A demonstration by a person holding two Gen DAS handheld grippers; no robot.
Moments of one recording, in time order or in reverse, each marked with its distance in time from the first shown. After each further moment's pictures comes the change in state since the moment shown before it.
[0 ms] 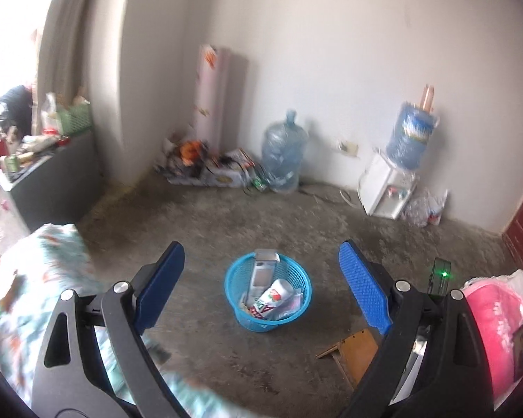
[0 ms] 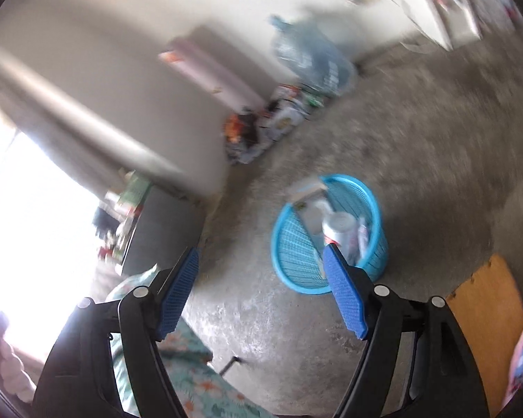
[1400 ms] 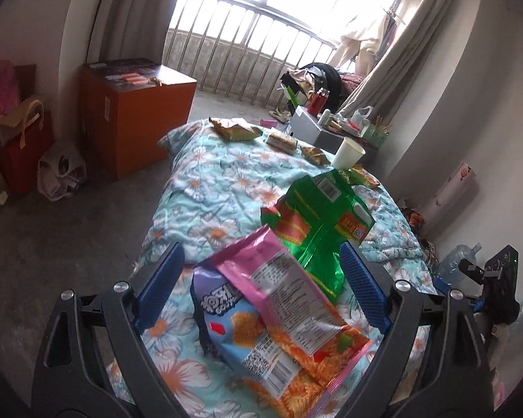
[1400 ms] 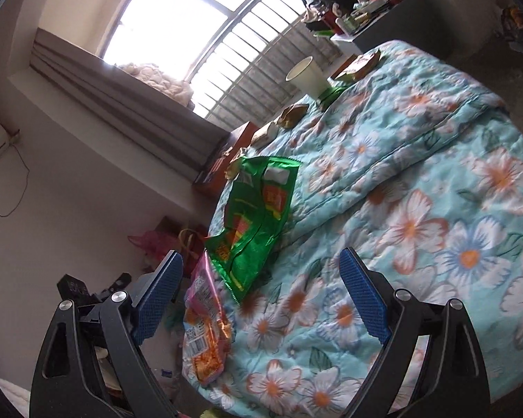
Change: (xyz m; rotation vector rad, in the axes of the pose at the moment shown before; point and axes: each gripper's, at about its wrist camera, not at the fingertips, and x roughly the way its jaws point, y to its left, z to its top) left arm -0.475 0.133 -0.341 -0.816 -0.210 0.762; right arm -0.039 0.309 -0.264 -0.472 0.880 0.690
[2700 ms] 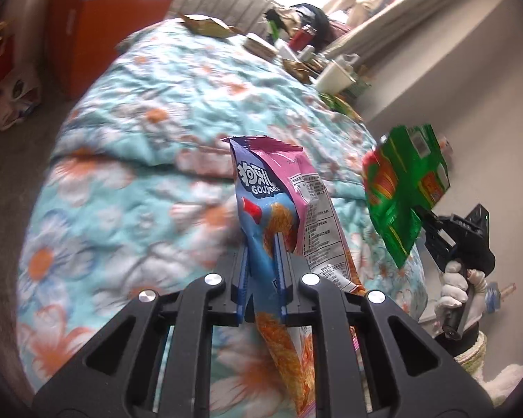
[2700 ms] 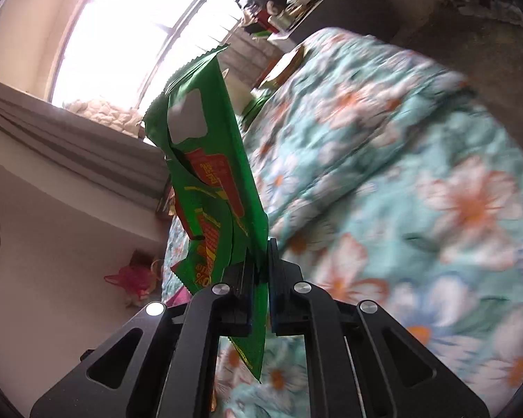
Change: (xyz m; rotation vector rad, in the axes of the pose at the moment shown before) left arm 0.097 -0.009 -0.060 -0.080 0.252 -0.187; right arm -0.021 -0.076 0.034 0.188 -0.112 -0.195
